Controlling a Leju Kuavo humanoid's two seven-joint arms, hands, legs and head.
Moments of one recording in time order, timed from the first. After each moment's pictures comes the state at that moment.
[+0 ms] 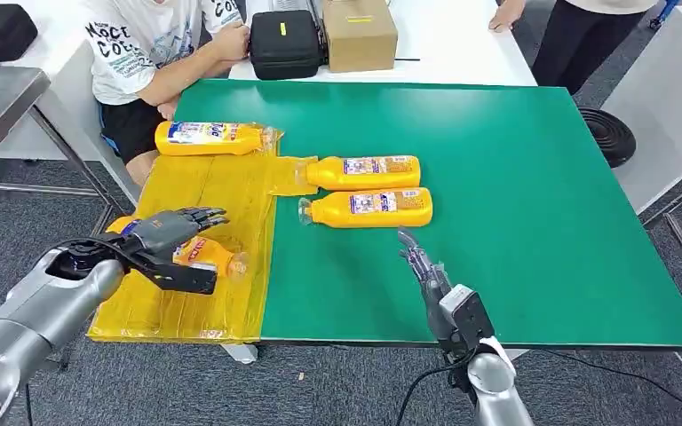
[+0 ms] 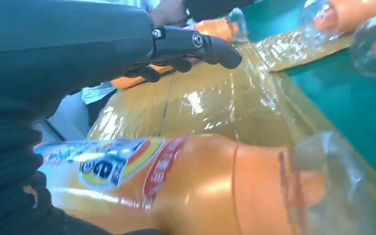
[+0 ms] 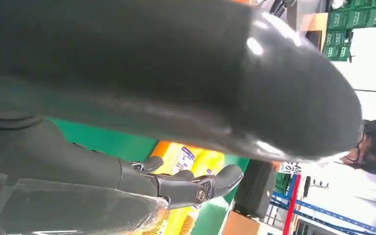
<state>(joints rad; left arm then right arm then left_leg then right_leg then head) -0.73 0.37 -0.77 -0.88 -0.88 -0.23 -0.40 -0.06 0.09 0.08 -1.36 0.25 0.34 -0.57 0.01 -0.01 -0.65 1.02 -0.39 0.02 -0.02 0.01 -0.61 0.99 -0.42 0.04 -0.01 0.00</state>
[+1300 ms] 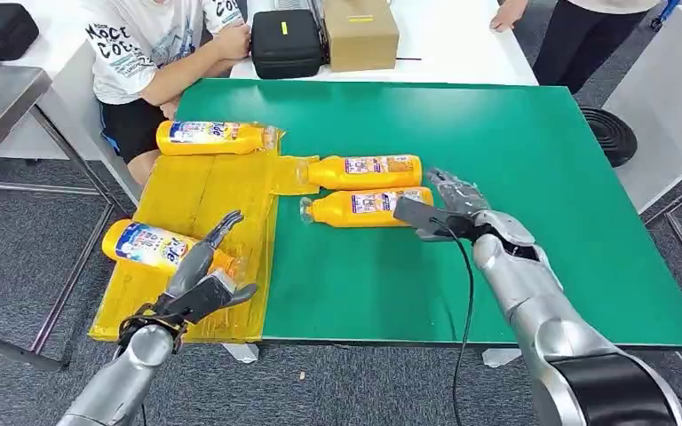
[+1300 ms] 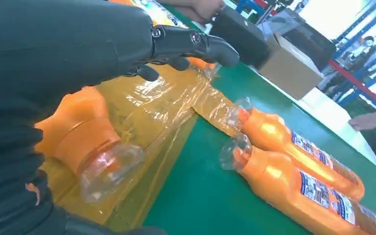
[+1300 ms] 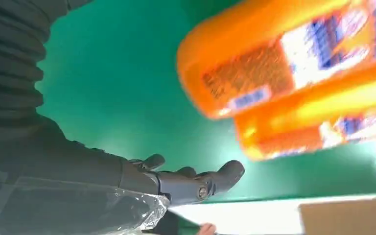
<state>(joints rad) -0.29 0.05 -0.32 -1.10 -0.54 0.03 -0.43 -0.77 -0.05 0.23 -0.58 1.05 0.08 -0.25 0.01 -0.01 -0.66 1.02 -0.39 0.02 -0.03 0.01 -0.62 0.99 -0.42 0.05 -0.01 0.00</state>
